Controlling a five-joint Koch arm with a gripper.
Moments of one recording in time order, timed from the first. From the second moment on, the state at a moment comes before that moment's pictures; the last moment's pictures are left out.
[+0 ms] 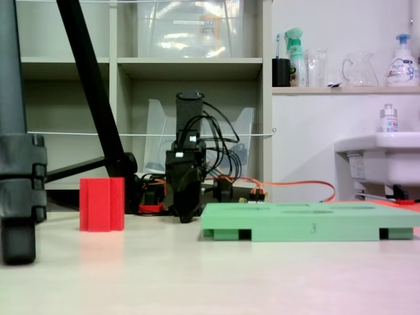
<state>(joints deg) -2.5 129.2 175.7 -2.2 7.3</state>
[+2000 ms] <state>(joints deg) 24.3 87.7 84.6 80.3 63.3</state>
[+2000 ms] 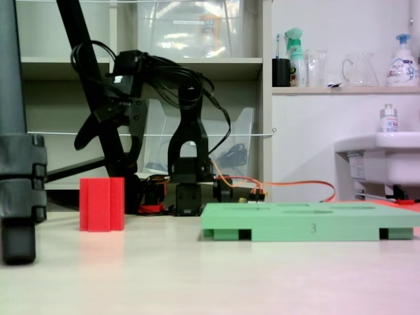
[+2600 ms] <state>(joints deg) 21.7 78.5 81.7 74.6 64.7</state>
